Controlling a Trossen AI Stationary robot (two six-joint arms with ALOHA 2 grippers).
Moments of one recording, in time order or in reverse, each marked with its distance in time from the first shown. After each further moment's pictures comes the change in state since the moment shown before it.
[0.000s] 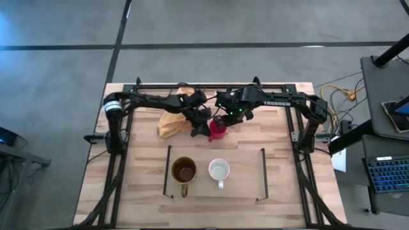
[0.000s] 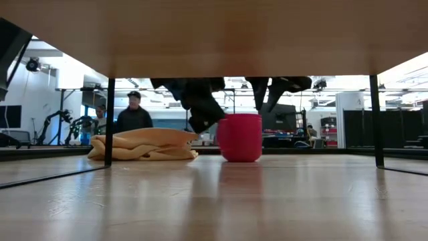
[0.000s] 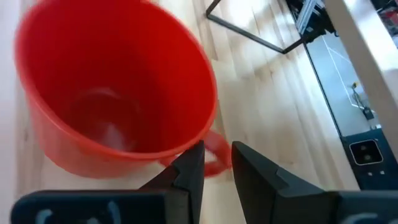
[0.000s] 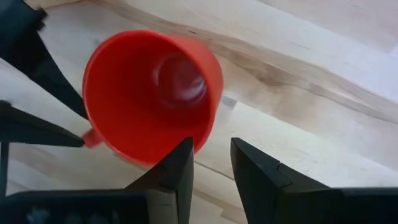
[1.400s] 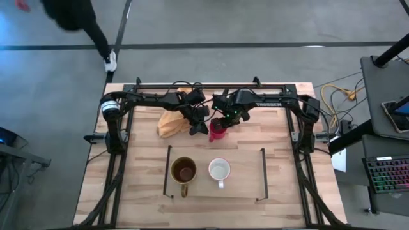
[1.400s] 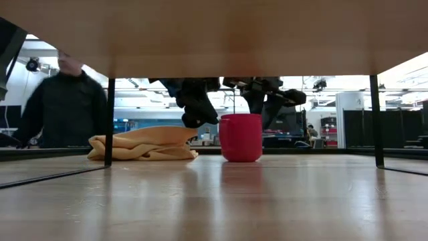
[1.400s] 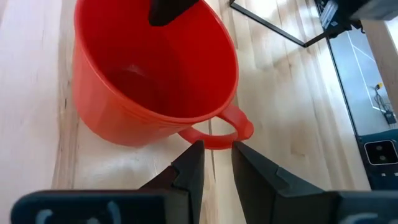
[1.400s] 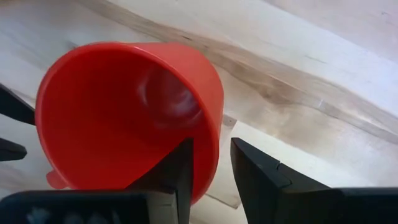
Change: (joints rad) left arm 0.017 -0.036 0.009 -0.108 -0.075 0.009; right arm -0.009 0.090 -0.018 0.066 0.002 -0.045
